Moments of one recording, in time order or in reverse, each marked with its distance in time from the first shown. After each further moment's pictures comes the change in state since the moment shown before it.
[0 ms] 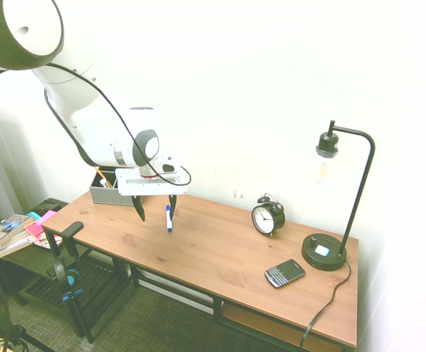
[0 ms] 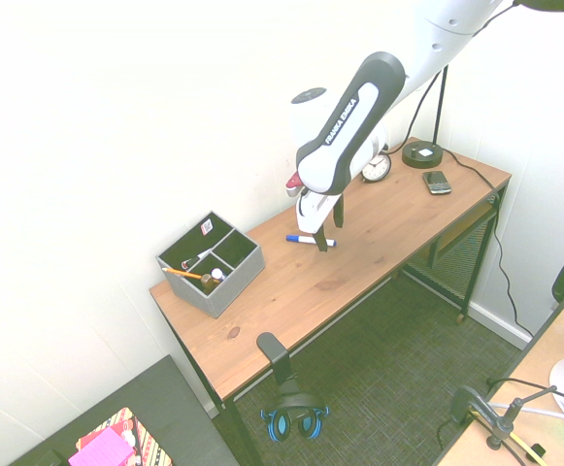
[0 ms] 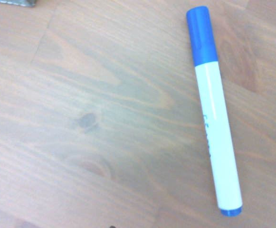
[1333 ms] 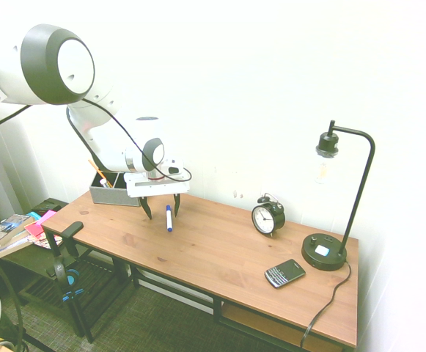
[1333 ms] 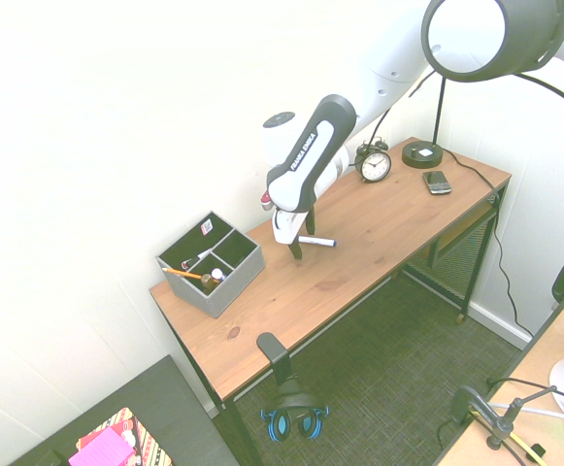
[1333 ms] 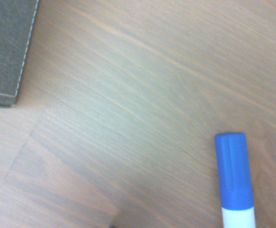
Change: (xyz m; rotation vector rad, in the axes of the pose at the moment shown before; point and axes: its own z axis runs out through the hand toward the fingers) arm 0.043 -0.054 0.041 0.012 0.032 -0.094
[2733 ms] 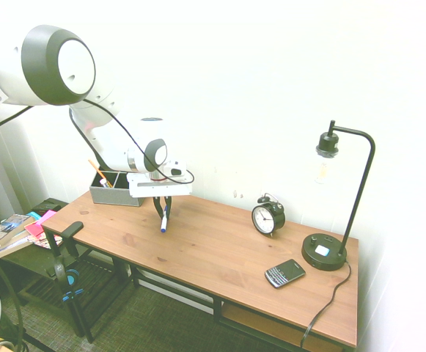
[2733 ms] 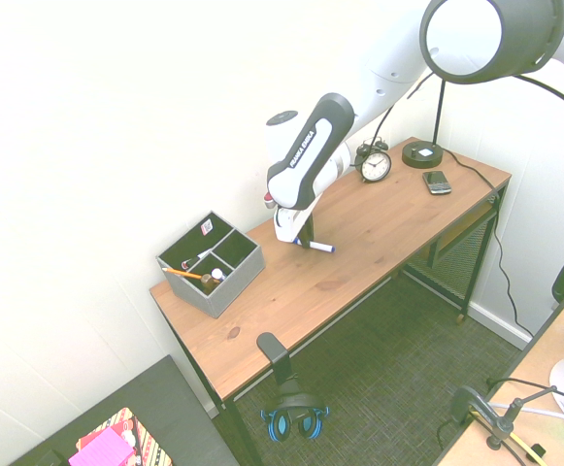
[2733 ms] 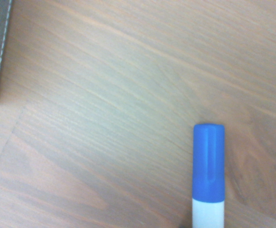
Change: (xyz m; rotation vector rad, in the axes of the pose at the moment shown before) arm 0.004 0.012 0.000 0.007 -0.039 0.084
